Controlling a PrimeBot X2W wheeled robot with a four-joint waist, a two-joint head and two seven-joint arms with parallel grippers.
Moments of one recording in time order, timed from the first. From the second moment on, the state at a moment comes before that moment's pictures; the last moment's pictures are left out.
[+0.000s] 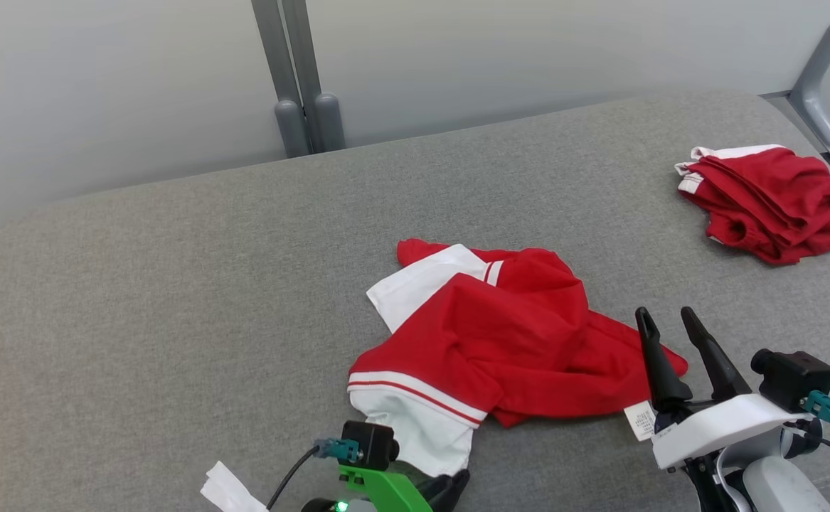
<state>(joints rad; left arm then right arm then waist) -0.21 0.06 -0.79 0.52 -0.89 -0.11 0.15 -0.09 -0.21 0.18 0.25 0.56 0.13 -0.26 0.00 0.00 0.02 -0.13</state>
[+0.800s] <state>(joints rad) -0.12 0.26 -0.66 0.02 -0.93 0.05 0.12 -0.07 -0.21 0.16 0.25 0.56 0.13 -0.26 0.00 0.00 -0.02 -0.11</state>
